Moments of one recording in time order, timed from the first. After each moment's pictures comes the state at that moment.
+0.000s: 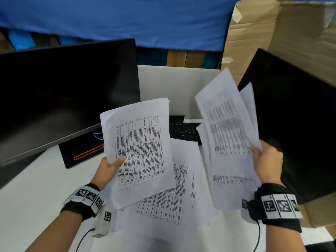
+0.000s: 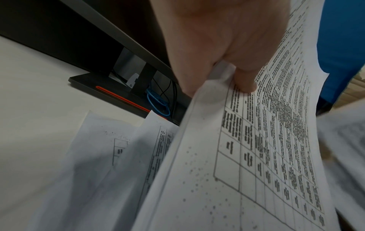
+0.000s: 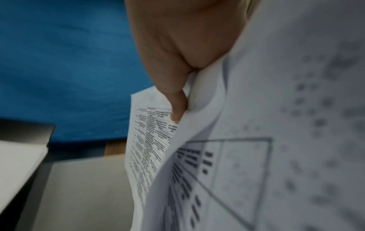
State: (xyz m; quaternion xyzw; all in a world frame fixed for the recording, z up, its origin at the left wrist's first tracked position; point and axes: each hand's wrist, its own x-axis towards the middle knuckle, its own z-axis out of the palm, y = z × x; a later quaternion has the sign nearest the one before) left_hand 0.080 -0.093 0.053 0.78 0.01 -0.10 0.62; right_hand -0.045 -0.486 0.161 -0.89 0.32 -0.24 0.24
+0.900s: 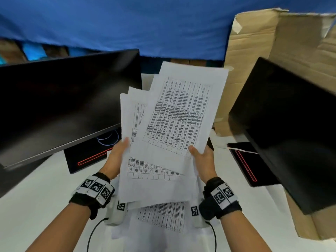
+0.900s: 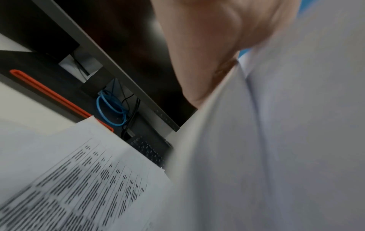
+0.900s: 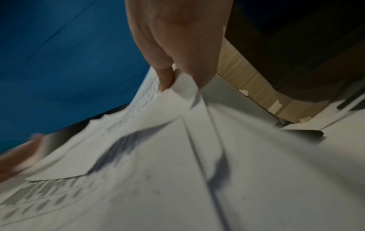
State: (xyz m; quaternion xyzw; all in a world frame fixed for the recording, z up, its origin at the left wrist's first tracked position) left_hand 0.093 -0.126 0.113 0.62 -0.10 -0.15 0.76; right_hand 0.027 -0.367 0.123 -0.66 0.21 -0.14 0.71
